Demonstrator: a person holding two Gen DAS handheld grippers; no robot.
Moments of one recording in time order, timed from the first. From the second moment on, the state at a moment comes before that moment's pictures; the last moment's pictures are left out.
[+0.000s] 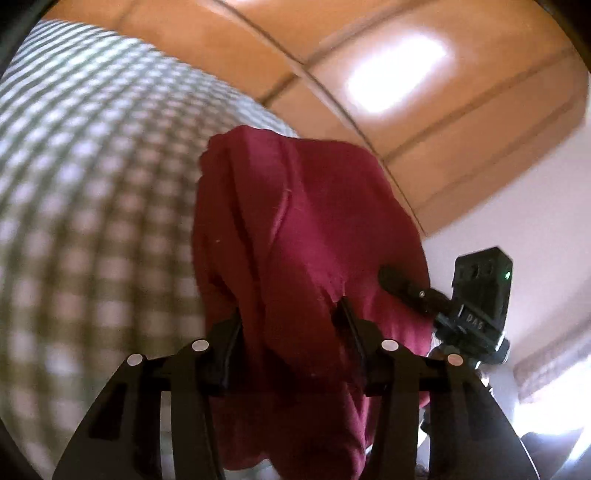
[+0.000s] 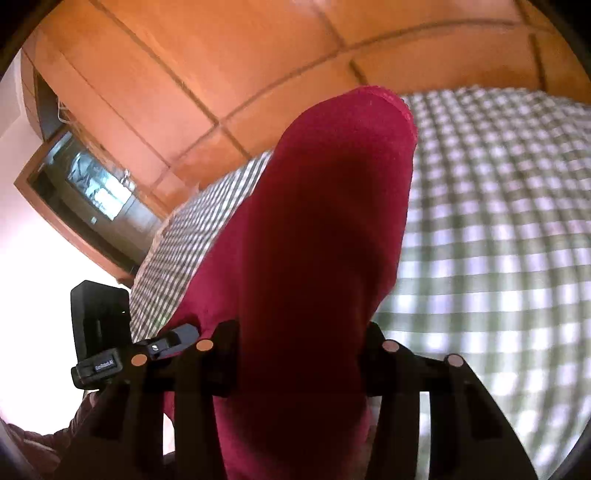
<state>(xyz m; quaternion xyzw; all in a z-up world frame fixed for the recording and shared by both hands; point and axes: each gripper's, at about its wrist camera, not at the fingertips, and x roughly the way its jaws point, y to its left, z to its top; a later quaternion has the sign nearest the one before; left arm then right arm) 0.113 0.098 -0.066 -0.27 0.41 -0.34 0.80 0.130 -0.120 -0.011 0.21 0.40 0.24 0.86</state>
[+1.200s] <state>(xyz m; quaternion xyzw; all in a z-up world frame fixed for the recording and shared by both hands) 0.148 -0.184 -0.066 0.05 0.44 -0.31 0.84 0.032 -0.264 -0.054 0.21 0.41 -0.05 0.89</state>
